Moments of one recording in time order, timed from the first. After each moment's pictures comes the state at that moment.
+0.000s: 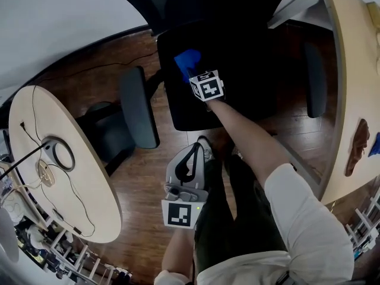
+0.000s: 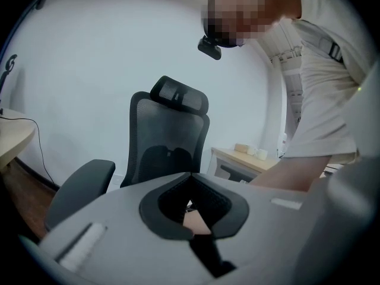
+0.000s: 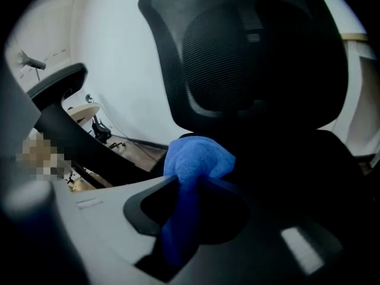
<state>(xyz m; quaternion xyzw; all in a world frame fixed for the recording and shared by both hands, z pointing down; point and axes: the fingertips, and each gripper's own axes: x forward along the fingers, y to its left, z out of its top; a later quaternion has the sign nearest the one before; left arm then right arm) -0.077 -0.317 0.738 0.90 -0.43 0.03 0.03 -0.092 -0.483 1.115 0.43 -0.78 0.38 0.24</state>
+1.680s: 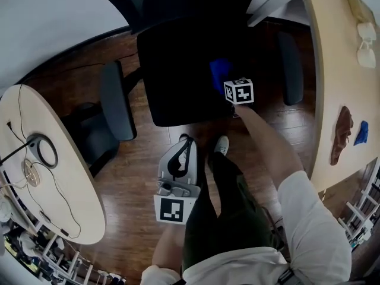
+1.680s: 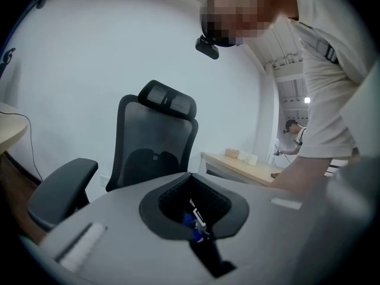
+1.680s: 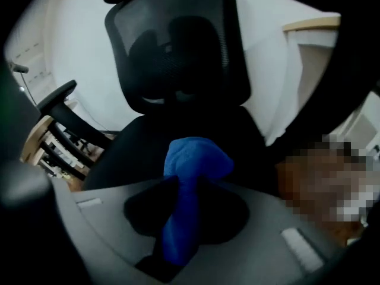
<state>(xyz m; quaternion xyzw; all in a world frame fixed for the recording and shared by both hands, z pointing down) -0.042 -0.297 0.710 0.91 -0.42 -0.01 0.02 0.112 -0.398 1.124 0.50 -0.70 0.42 0.28</state>
